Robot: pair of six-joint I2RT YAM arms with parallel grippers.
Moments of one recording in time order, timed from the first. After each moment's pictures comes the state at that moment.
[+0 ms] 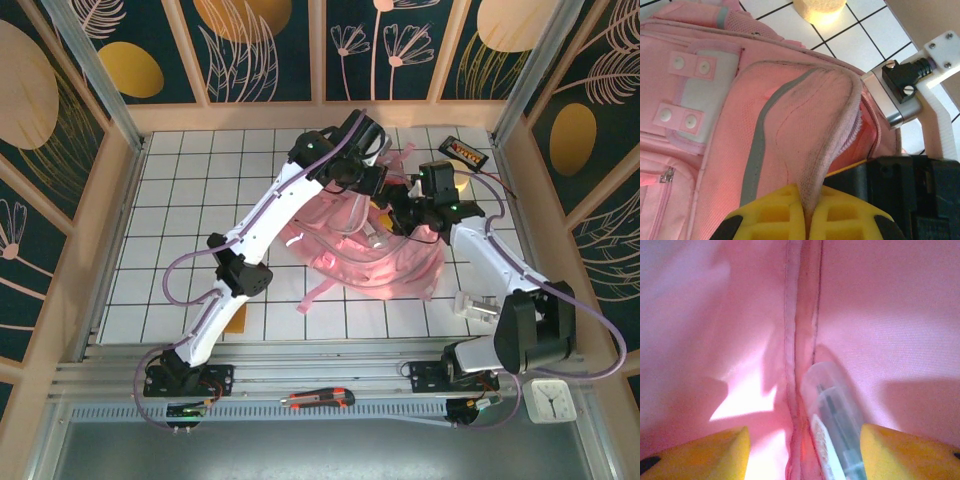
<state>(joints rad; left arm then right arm) -0.83 2.45 2.93 -1.37 0.12 -0.36 0.28 1.39 1.03 -0.40 -0.53 1.06</state>
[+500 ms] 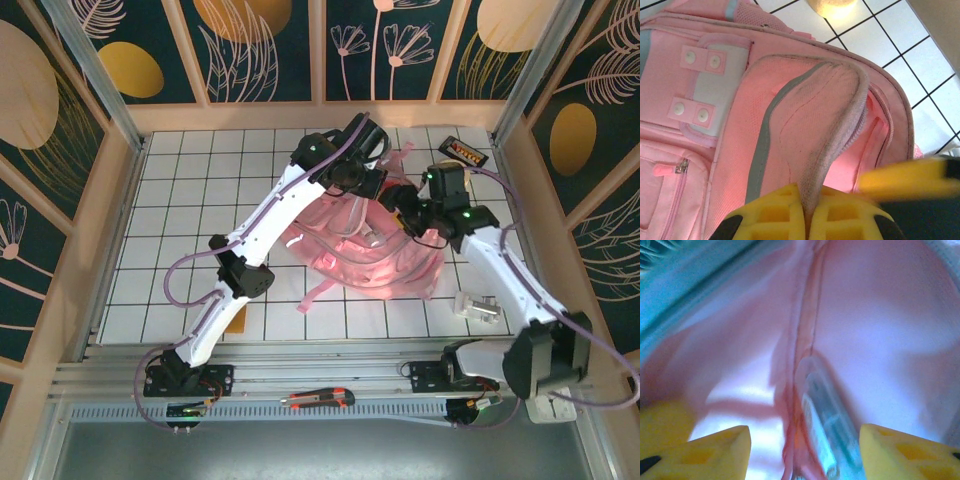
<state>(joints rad) -0.84 2.45 2.94 -1.40 0.05 -0.36 0.29 1.21 1.04 -0.55 -0.38 0.96</state>
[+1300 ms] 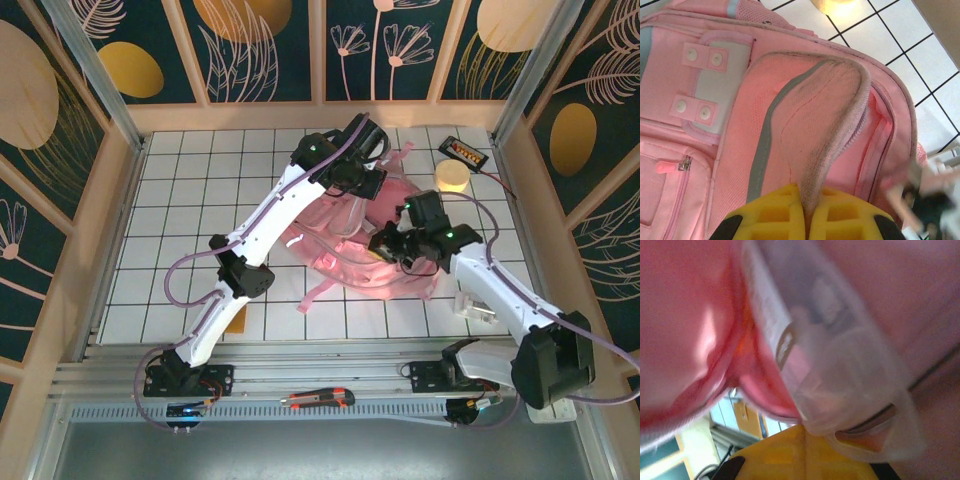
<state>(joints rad) -0.84 2.45 2.95 -1.41 0.05 -0.36 0.40 1.21 0.88 -0.60 -0.48 0.87</state>
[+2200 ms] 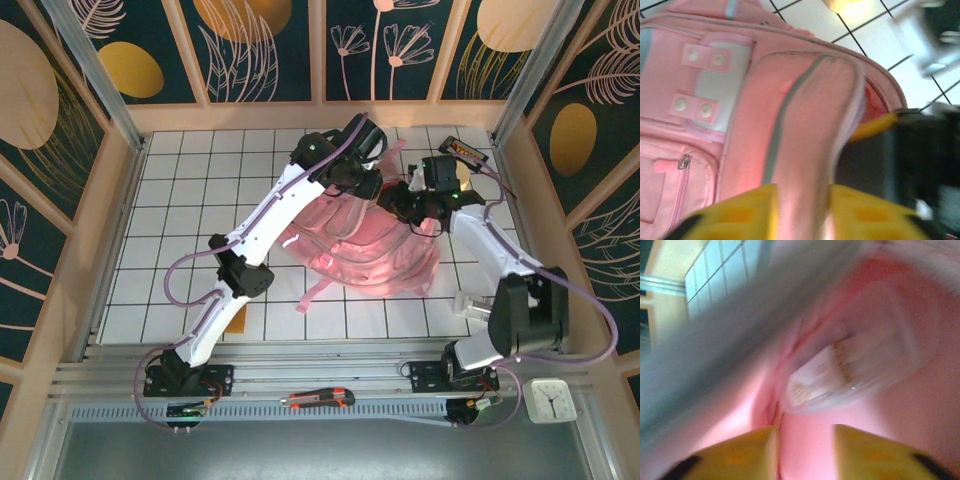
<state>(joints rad) -0.84 2.45 2.94 -1.42 0.01 -0.36 0.23 1.42 1.10 -0.49 -0.49 0.67</state>
